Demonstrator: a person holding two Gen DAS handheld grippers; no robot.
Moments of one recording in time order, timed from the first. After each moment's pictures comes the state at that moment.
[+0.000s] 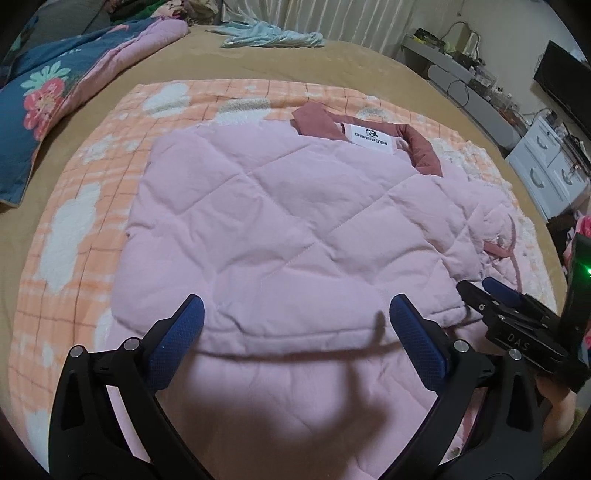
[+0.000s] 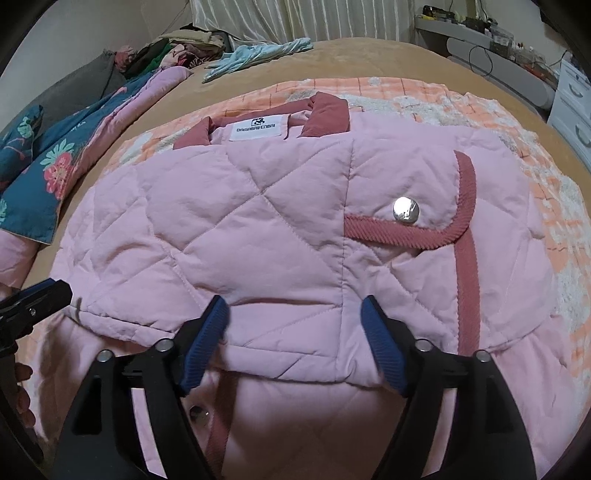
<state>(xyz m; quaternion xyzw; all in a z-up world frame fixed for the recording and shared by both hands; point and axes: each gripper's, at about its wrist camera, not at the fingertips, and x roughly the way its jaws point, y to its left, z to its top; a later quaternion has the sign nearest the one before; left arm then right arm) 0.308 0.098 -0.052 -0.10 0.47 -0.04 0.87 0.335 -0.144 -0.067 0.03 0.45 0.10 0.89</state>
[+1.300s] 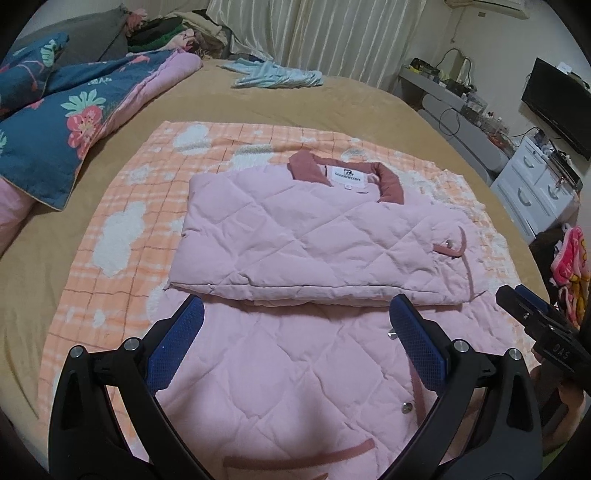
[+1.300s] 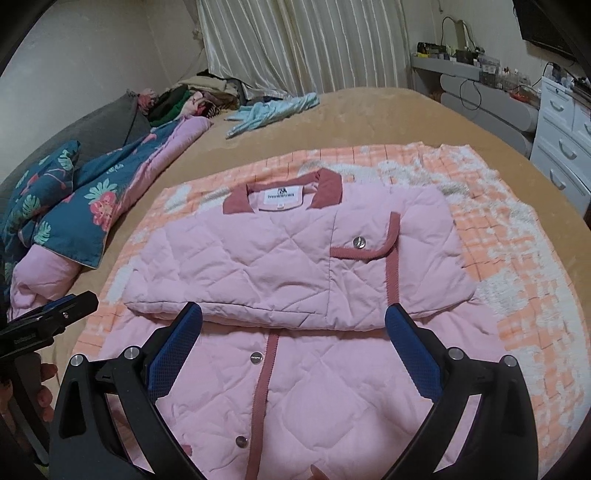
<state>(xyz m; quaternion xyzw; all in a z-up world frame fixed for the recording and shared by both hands) 0.226 0.093 0.030 -0.10 0.42 -0.03 0.90 0.226 -0.172 0.046 0.06 0.37 0.12 0.92</state>
